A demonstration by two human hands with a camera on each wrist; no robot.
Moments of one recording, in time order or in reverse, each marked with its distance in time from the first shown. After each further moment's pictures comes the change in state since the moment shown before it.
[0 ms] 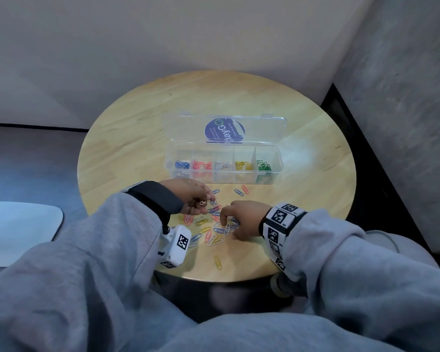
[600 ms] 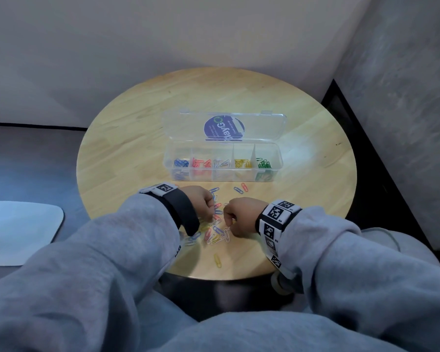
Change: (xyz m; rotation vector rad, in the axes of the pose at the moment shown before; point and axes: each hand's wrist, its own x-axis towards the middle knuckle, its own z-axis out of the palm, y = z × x) left_hand 0.006 -0.002 0.022 0.838 0.103 0.046; right_hand 0.004 -0.004 0.001 0.015 0.041 0.035
